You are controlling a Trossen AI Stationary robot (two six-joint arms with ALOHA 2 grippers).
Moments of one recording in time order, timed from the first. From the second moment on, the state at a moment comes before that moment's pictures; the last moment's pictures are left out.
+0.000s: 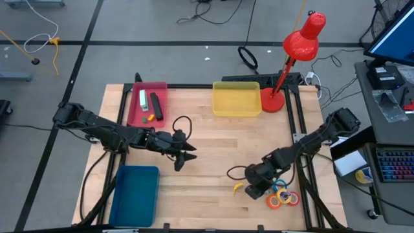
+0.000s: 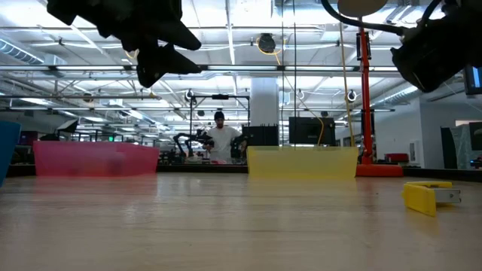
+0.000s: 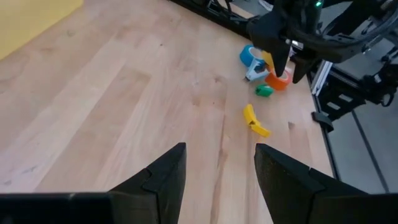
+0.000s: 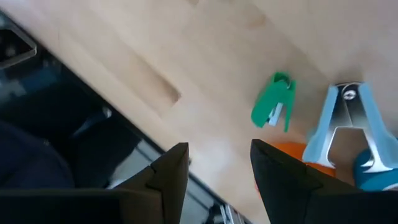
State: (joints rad) left arm -0.20 1.30 0.71 0.12 -0.09 -0.51; right arm 0.51 1.50 0.87 -0.49 -0.42 1.48
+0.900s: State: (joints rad) left arm -0.13 1.30 0.71 0.11 -0.02 -0.40; right arm 0.57 1.50 0.80 -0.45 -0.26 1.77
